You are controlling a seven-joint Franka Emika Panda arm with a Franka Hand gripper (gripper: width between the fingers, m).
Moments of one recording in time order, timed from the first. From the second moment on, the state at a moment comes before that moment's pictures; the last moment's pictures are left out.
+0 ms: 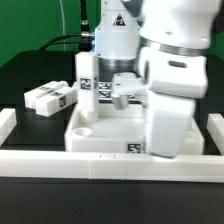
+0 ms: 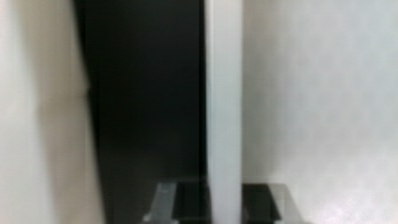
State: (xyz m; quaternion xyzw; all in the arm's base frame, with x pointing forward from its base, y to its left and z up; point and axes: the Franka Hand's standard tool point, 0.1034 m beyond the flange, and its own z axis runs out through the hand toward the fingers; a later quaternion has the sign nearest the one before) arm 0.635 0.028 0.015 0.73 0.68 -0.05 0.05
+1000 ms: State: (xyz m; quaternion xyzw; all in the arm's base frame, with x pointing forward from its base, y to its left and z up) arm 0.640 0.033 0.013 0.75 0.66 -0.07 0.04
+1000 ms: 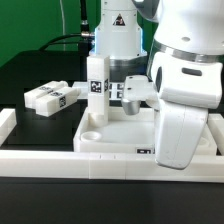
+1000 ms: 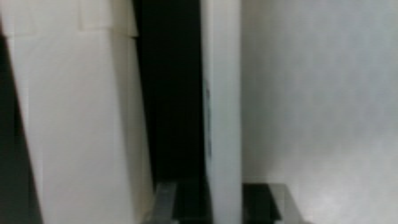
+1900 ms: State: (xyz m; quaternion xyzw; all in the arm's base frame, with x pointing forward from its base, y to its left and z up) arm 0.617 0.040 0.041 0.76 0.64 -0.13 0.00
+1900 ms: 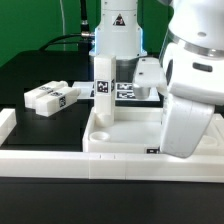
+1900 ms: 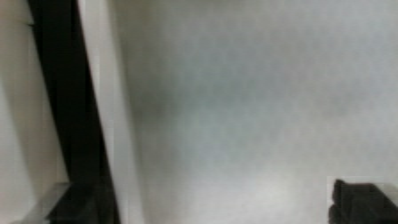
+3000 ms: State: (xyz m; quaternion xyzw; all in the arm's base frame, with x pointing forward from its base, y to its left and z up) arm 0.605 -0.006 0.101 0.83 0.53 -0.17 0.00
